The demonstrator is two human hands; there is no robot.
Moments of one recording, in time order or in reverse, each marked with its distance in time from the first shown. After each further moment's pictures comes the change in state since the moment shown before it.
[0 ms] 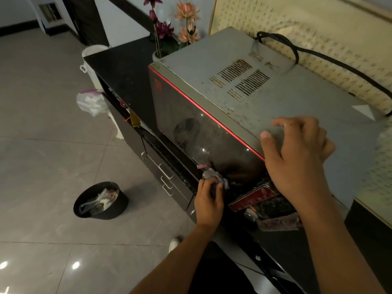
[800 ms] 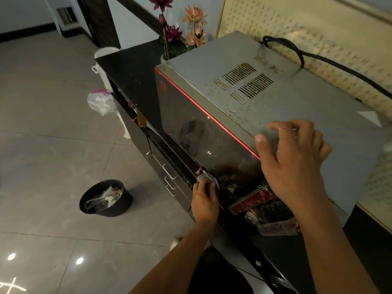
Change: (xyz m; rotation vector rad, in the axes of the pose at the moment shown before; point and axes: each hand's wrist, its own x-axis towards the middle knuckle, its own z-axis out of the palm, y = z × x) left_hand 0.004 -0.011 0.001 0.108 0.034 -0.251; right_hand 0.003 0.001 0.003 -0.043 -0.047 -0.039
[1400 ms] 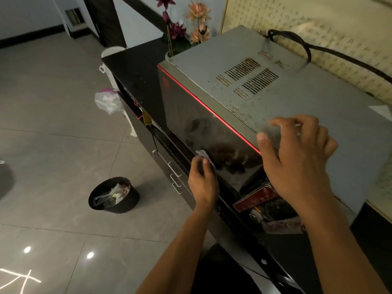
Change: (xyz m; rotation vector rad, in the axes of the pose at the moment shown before) left_hand 0.035 0.057 -0.019 -0.268 0.178 -0.066; right_hand -0.003 0.002 0.001 -0.023 0.013 -0.048
